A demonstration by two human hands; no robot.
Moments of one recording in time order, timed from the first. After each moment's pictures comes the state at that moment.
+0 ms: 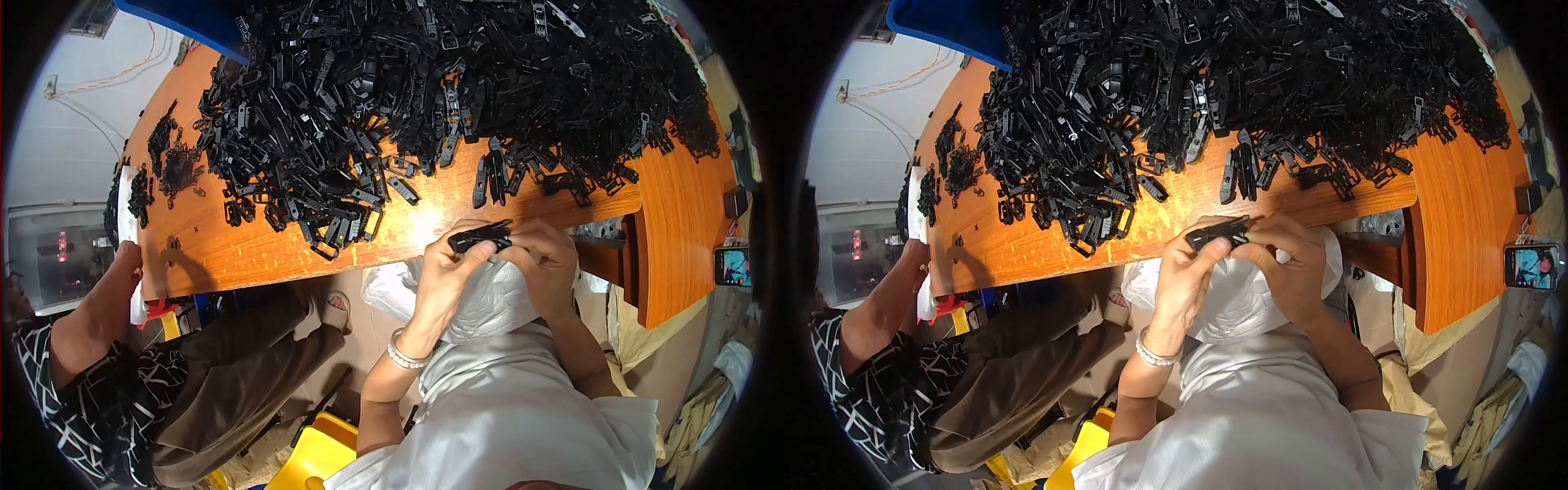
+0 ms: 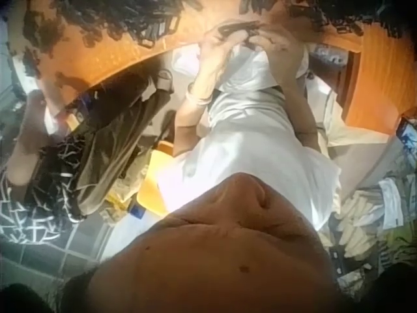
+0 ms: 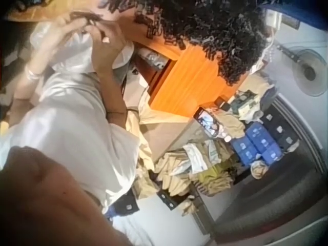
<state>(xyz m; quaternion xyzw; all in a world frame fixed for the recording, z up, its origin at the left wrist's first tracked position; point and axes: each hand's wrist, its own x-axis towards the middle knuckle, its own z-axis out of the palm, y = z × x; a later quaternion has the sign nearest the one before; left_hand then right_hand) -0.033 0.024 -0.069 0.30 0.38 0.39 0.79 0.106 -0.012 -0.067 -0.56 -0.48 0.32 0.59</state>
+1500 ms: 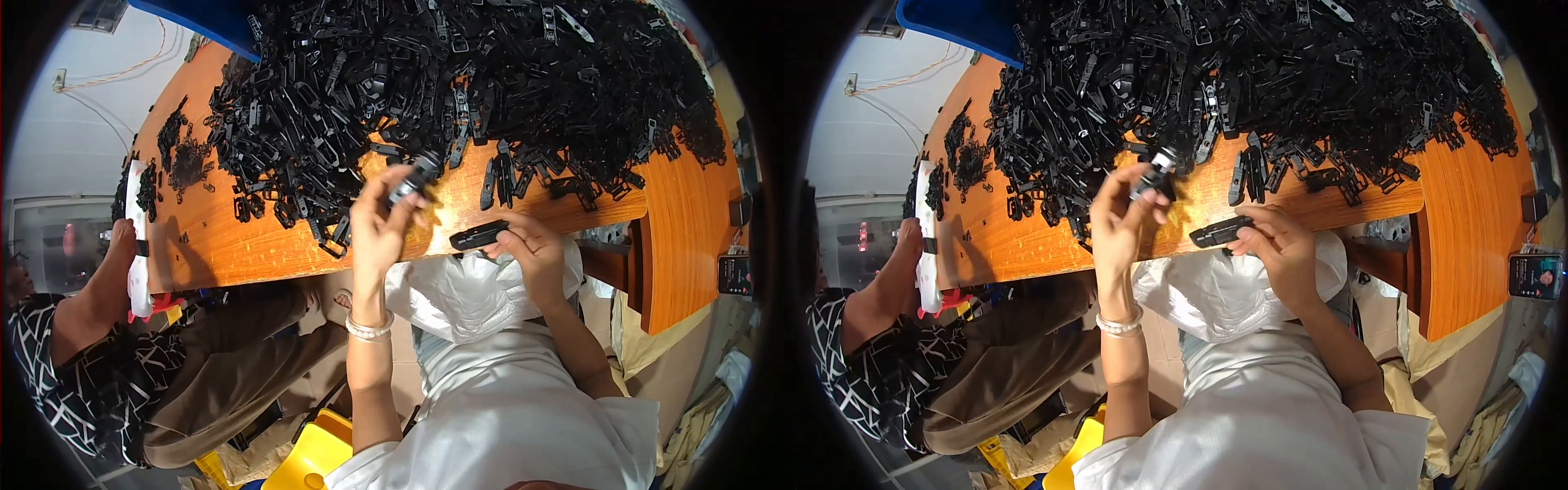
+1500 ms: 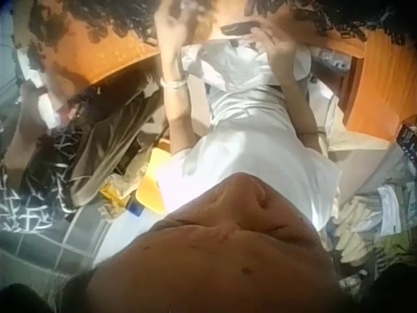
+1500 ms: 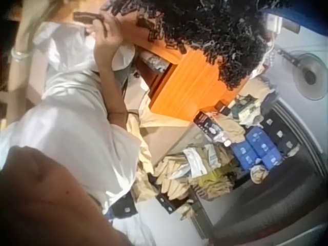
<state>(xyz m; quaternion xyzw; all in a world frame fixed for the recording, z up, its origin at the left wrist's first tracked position) -0.078 0.093 -0.045 0.56 0.45 0.41 0.56 0.096 -0.001 -0.078 -0.50 -0.32 0.55 0.59</state>
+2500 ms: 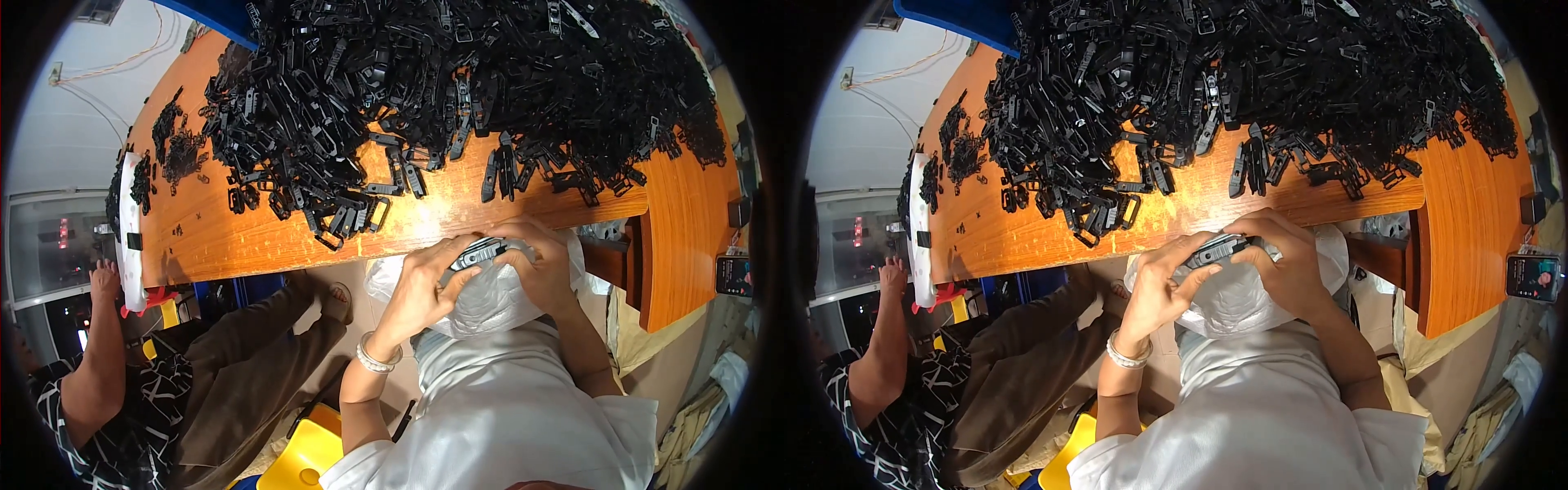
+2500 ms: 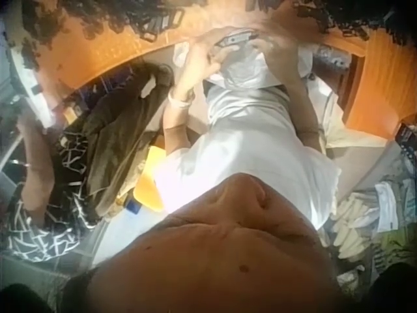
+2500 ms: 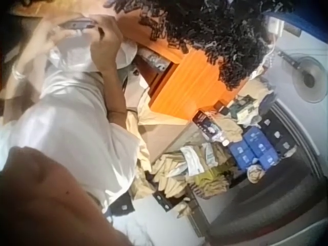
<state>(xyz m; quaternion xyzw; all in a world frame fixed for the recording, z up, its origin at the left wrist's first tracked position) -0.068 0.027 -0.039 0.77 0.41 0.26 0.42 0.107 -0.006 -0.066 -0.52 -0.59 0.37 0.49</state>
